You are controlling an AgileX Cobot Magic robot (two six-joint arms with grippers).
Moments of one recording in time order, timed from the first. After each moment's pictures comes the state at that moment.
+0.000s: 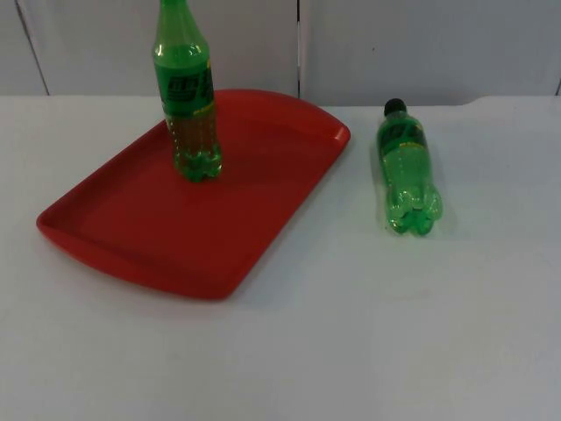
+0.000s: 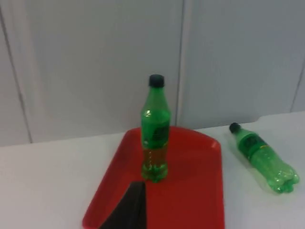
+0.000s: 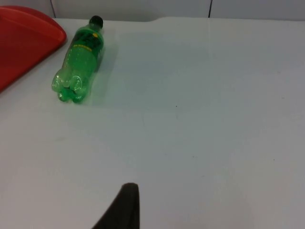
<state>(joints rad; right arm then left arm) 0.05 0.00 -0.52 -0.01 1.08 -0.03 -0.19 0.02 -0.49 -0.20 0.71 0.09</state>
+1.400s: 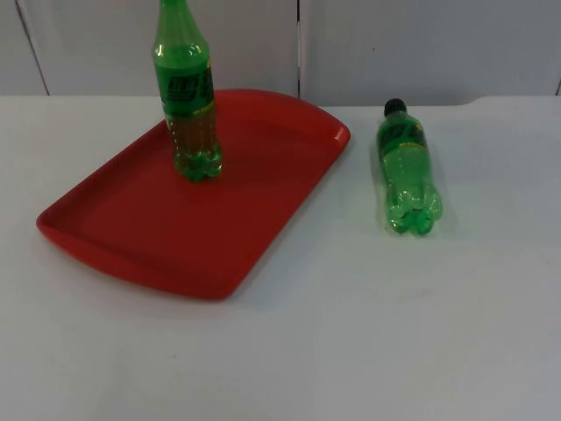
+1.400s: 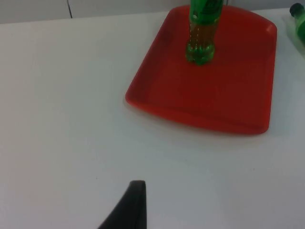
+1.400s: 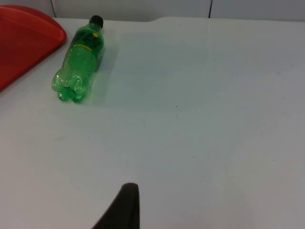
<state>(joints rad) 0.05 0.00 -0.52 -0.01 1.08 -0.04 -0.19 0.00 -0.50 0.00 1.07 -0.04</state>
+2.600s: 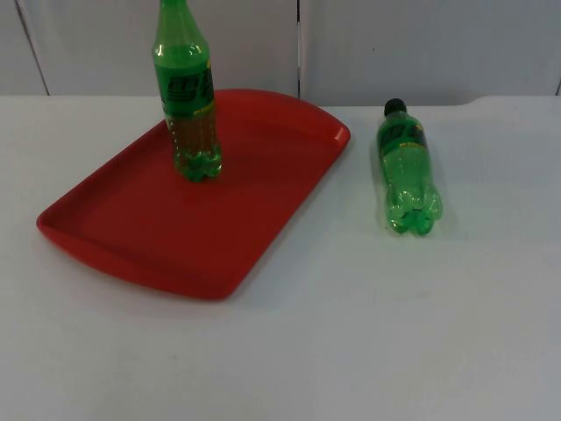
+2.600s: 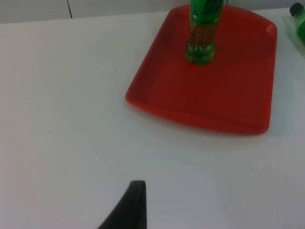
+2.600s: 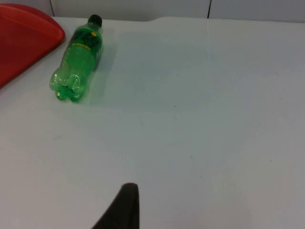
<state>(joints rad) 0.05 0.00 -0.52 -0.02 1.08 -0.04 -0.19 0.00 -0.50 0.00 1.07 -0.04</state>
